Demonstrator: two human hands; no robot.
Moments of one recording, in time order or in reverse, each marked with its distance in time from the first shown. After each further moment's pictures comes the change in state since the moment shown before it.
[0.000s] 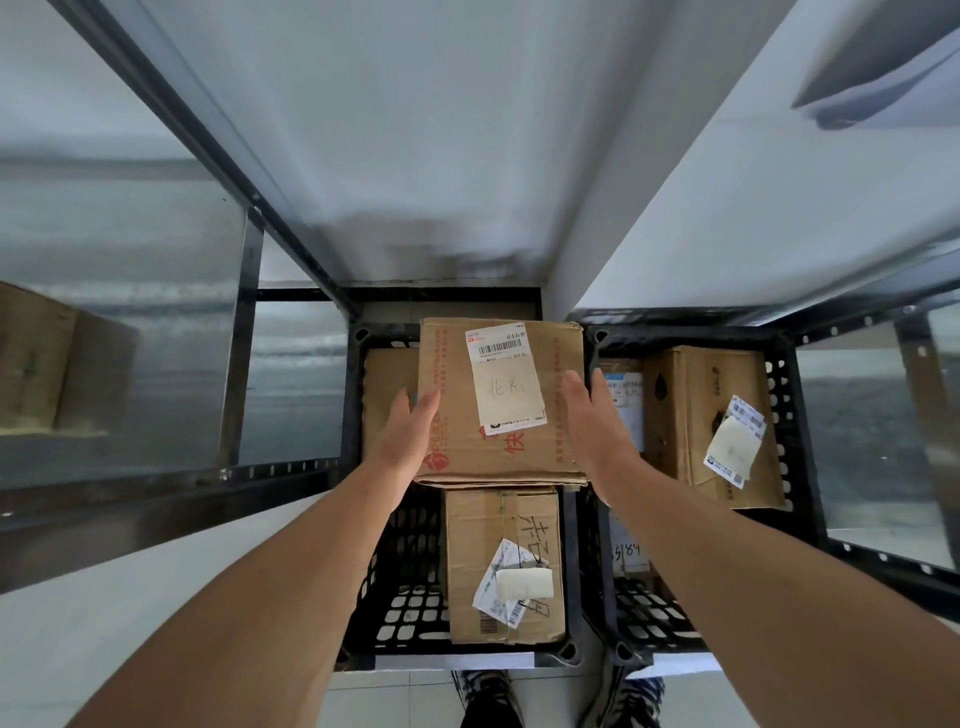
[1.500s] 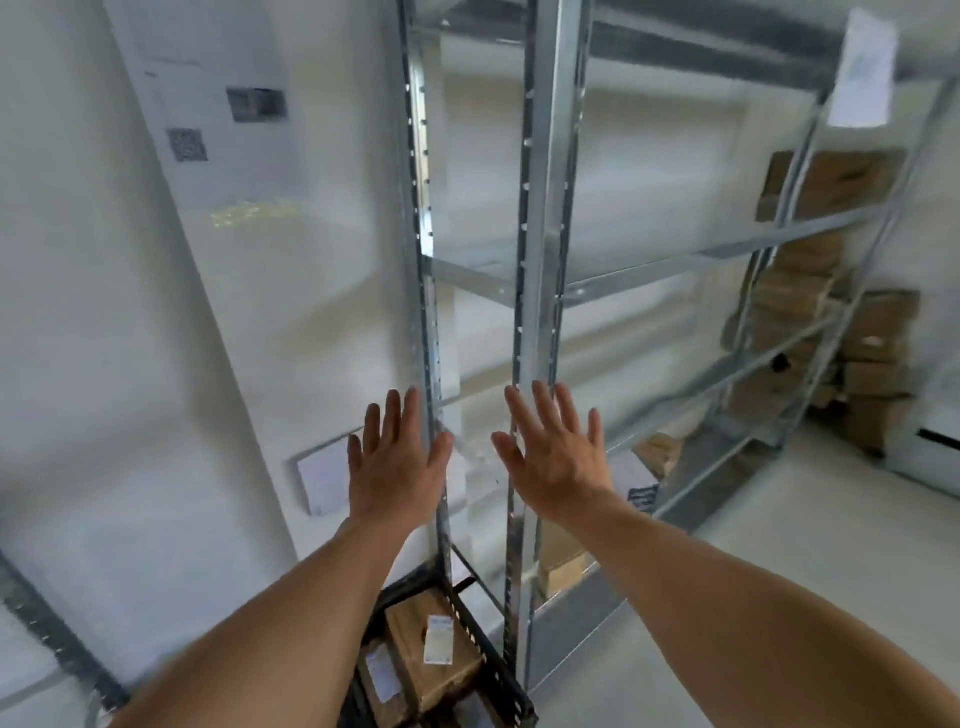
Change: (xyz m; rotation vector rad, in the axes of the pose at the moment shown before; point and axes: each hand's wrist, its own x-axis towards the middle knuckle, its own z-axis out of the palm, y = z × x) left_hand -0.700 0.118 0.295 1.074 0.348 1.414; right_hand -0.639 0.015 -0.456 -0.756 0.911 -0.598
